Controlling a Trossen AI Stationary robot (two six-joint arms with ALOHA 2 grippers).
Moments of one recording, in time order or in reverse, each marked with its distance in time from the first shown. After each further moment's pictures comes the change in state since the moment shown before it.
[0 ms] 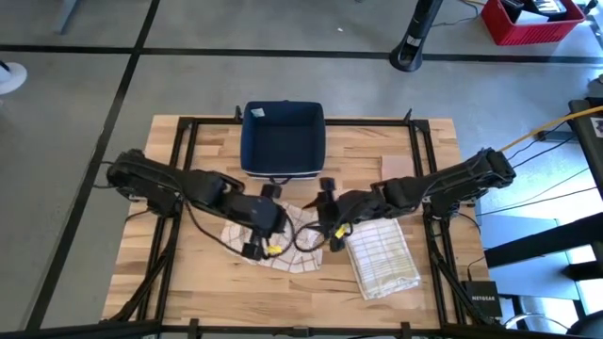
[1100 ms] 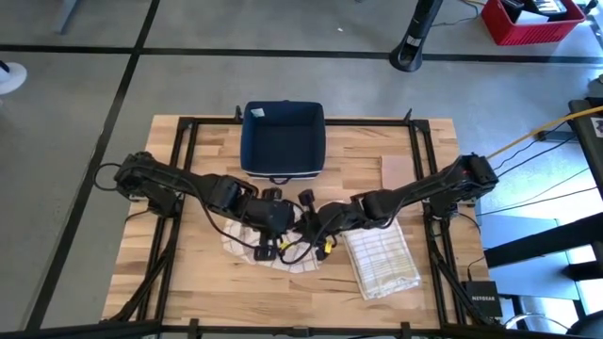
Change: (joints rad) left arm 0.017 0.078 0.000 -0.012 0.038 -0.236; right arm 0.000 0.173 -0.035 0.293 -0.049 -0.306
